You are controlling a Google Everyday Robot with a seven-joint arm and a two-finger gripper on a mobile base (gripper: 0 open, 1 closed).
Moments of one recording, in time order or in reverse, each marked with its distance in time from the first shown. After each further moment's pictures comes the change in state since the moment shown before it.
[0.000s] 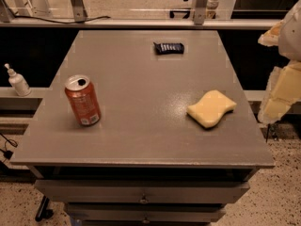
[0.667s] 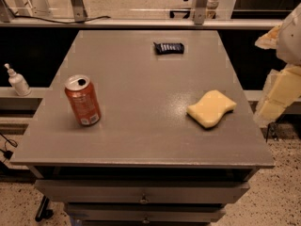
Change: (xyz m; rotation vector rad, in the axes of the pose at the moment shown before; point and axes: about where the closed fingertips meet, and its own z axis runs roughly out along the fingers) arm -0.001 -0.001 0.010 -0.003 -0.052 0.011
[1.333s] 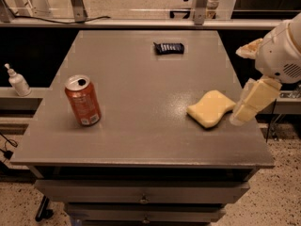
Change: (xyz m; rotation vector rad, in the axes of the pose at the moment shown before) arm -0.017 -0.011 0.046 0.001 -0.170 0.009
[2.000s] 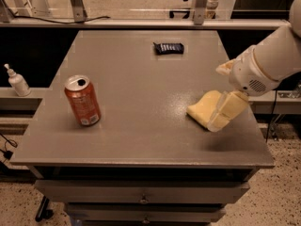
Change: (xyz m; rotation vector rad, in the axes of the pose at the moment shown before) arm -0.002 -0.002 0.071 -0.076 -0.055 0.055
